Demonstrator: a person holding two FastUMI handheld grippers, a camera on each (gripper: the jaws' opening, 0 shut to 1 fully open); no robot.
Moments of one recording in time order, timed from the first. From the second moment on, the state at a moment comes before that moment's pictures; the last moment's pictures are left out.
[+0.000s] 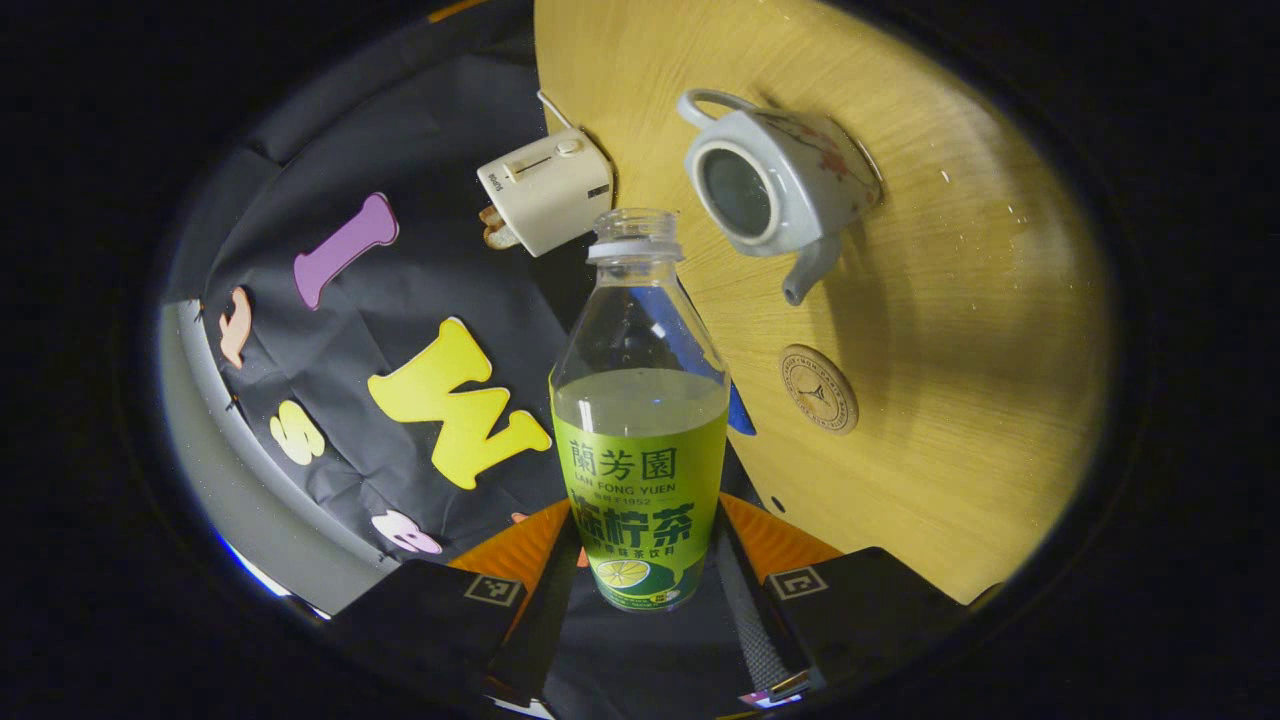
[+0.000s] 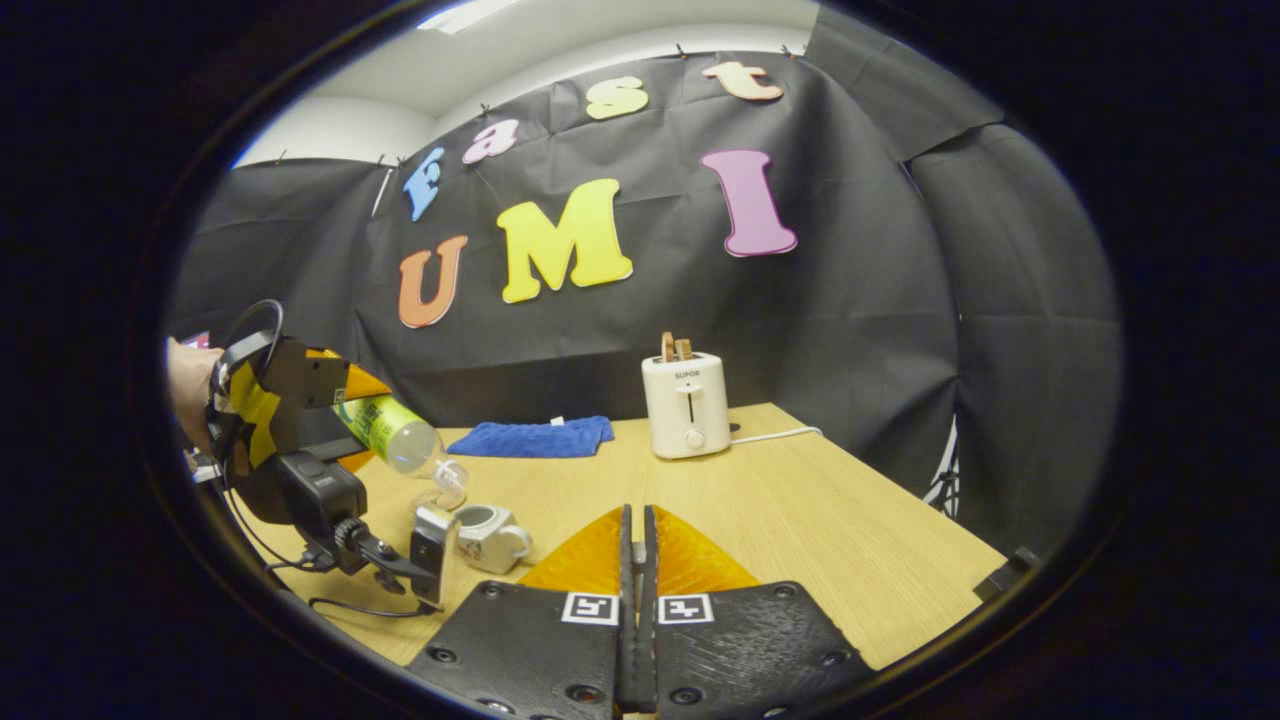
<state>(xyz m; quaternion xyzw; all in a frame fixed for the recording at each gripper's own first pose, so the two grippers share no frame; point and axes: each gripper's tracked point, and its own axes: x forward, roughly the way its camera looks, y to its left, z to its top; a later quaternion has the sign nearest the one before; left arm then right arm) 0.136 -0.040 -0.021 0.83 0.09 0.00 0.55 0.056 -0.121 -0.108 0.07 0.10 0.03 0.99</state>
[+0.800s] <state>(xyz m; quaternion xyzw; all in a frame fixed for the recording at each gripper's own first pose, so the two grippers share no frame) 0.093 -0.046 -0.054 0.17 0.12 -0.05 0.98 0.032 -0.124 -0.065 0.05 0.07 0.02 1.00</state>
